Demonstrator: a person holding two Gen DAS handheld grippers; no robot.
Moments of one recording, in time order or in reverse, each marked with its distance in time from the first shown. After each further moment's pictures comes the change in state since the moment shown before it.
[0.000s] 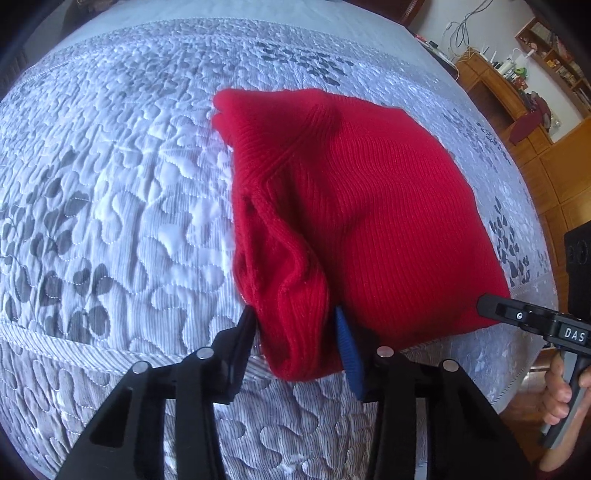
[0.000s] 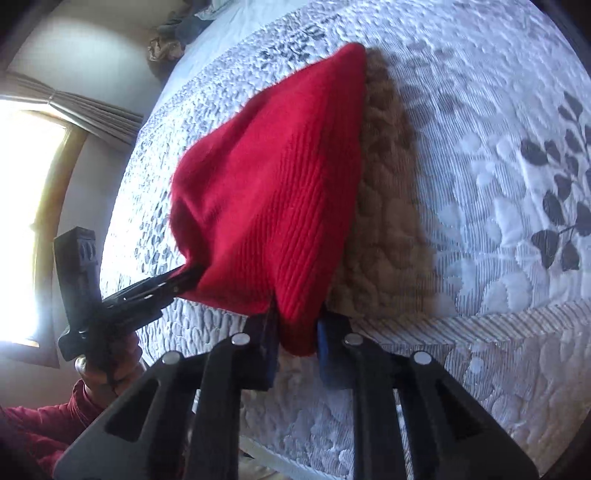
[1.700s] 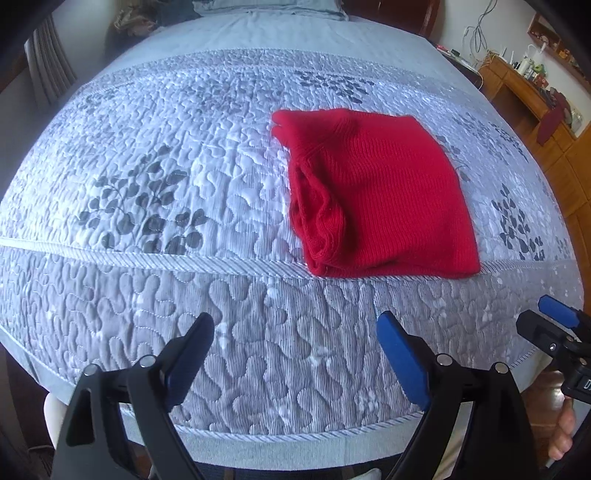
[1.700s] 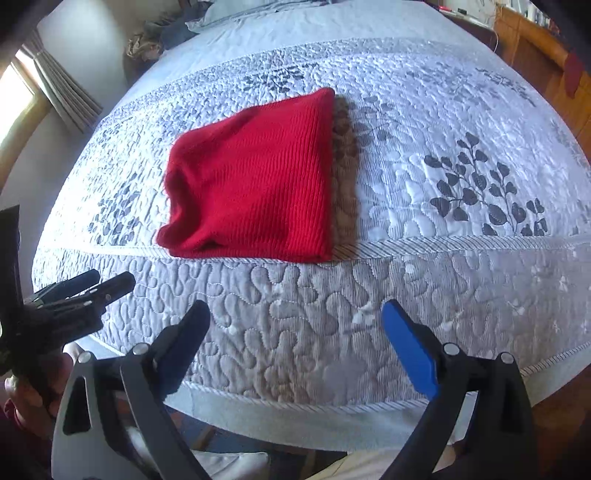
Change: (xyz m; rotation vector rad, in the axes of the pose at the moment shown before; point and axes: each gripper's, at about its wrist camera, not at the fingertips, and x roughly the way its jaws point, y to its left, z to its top) left arm -0.085 -0.020 -0.066 -0.017 -0.078 0.208; right arm -0.045 0.069 -0.093 -0.101 -0.174 -0.389
